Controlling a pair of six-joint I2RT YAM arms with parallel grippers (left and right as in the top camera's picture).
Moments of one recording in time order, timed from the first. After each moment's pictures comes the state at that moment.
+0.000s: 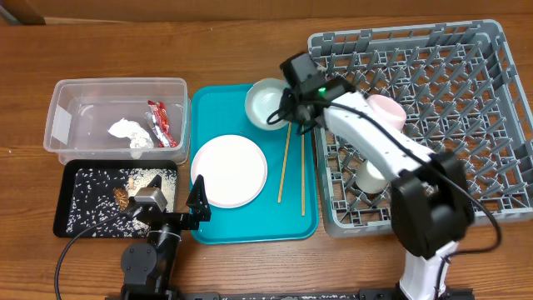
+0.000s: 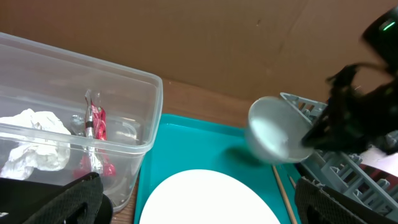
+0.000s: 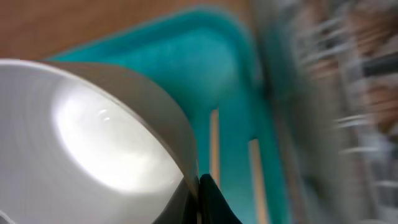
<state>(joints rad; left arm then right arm) -0.06 0.02 0.01 -0.07 0.07 -0.35 0.50 2.00 1.61 -0.73 0.05 0.73</state>
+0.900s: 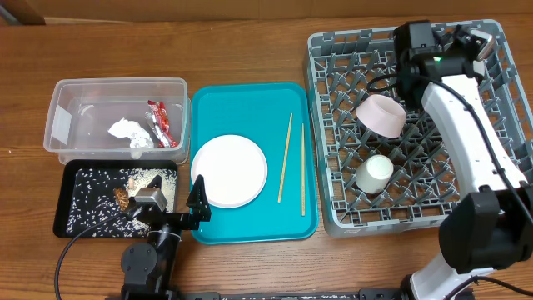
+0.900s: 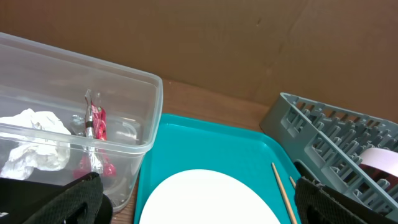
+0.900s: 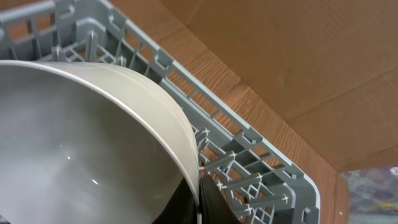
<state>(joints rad) -0.06 0.02 0.01 -0.07 0.07 -0.35 0.11 1.82 1.64 -1.09 1.04 0.67</state>
